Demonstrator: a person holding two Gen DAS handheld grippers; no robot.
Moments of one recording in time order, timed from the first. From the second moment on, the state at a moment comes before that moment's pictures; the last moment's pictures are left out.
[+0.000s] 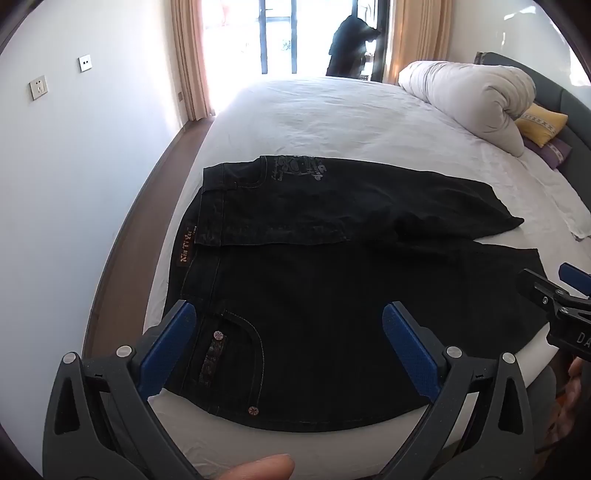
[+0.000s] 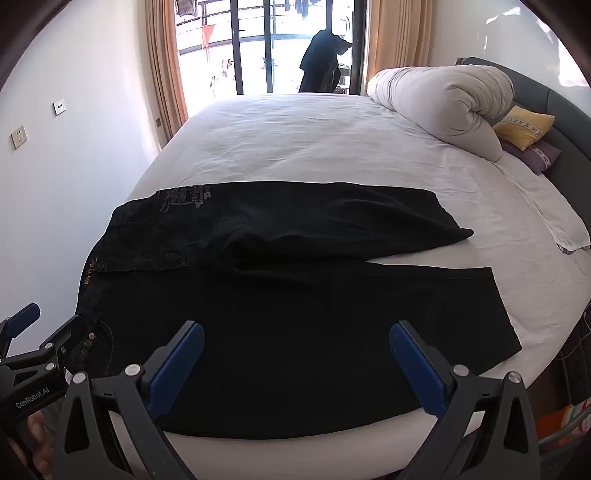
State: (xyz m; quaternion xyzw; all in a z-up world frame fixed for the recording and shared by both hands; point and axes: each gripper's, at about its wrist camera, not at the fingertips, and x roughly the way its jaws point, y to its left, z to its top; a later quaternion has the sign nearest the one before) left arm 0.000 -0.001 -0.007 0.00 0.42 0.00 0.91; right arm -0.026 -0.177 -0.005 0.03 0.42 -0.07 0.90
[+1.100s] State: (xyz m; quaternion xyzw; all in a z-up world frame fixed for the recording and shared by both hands) left arm -0.002 -0.002 -0.014 0.00 0.43 0.00 0.90; right arm -0.034 -0.175 -0.014 0.03 0.43 -0.07 0.90
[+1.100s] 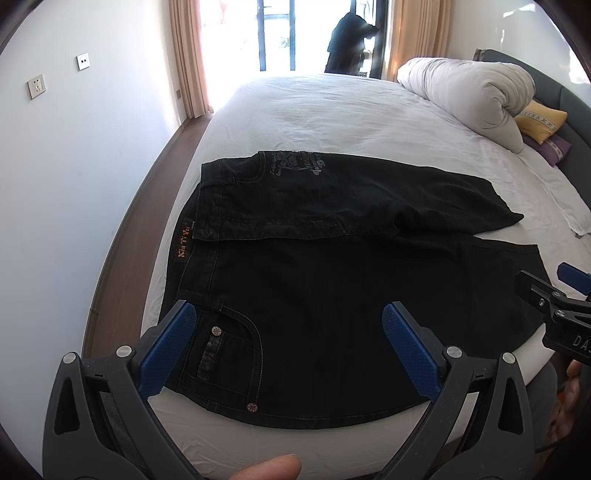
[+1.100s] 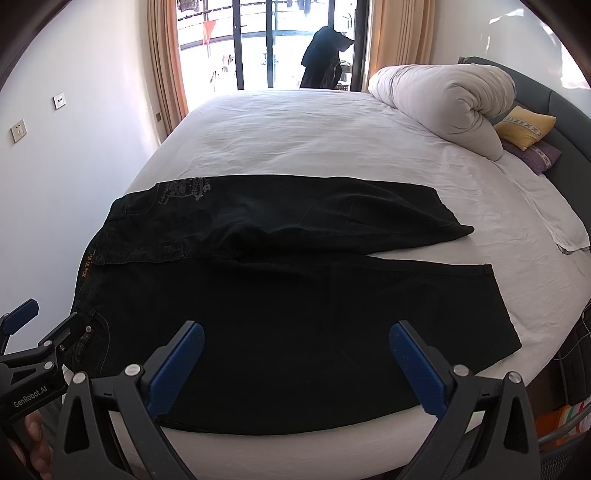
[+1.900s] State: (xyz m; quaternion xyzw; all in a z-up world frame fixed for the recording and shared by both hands) left arm -0.003 -0.002 -0.016 0.00 0.43 0.00 0.90; right arm -0.035 -0.173 -0.017 0.03 0.43 -0.07 0.90
